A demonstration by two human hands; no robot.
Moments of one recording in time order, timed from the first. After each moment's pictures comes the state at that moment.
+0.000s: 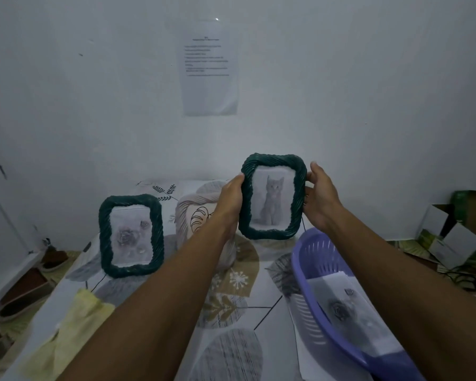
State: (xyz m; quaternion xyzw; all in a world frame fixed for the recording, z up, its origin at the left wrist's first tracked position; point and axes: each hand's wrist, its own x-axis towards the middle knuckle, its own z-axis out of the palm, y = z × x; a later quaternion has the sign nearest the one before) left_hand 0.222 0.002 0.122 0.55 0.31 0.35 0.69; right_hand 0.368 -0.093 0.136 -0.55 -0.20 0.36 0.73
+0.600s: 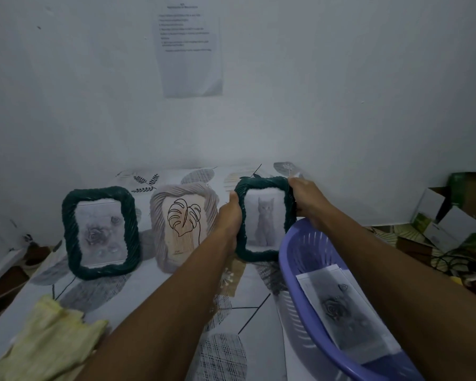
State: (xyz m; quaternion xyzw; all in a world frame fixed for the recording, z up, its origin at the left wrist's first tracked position) left_hand 0.280 0.039 0.009 0.48 0.42 0.26 0.72; right_hand 0.415 -0.068 0.082 -0.74 -0.30 0.27 0.54
